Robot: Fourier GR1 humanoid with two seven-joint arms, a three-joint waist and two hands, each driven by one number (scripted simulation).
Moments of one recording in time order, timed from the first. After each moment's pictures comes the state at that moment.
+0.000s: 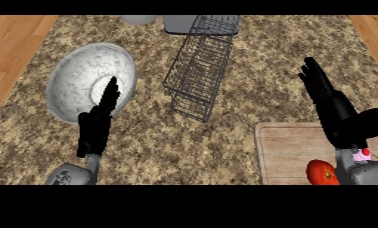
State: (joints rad) left arm -0.12 0.28 -0.34 -1.40 0.18 0.39 0.03; right arm -0.11 -0.43 0.18 -1.62 -0.24 -0.18 0.08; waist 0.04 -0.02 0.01
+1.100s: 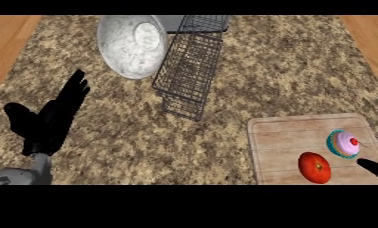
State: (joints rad) left arm -0.07 0.45 -0.17 -1.54 0.35 0.17 0.14; right arm 0.28 -0.71 -0.14 -1.77 -0.04 -0.13 -0.24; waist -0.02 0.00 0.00
